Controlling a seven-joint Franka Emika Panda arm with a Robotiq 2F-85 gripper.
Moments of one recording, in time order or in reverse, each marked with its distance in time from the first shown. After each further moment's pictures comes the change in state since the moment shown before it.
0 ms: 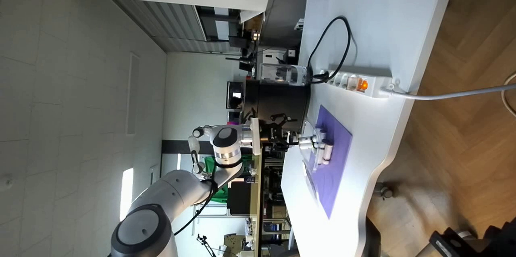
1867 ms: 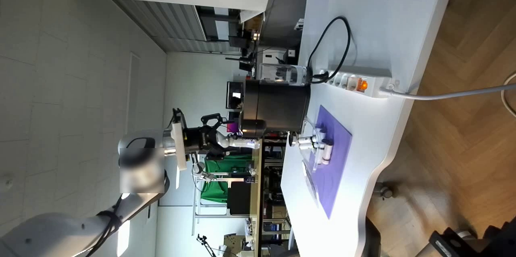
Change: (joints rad) arm -0.062 -0.822 -0.049 -0.763 0.075 0.143 -0.080
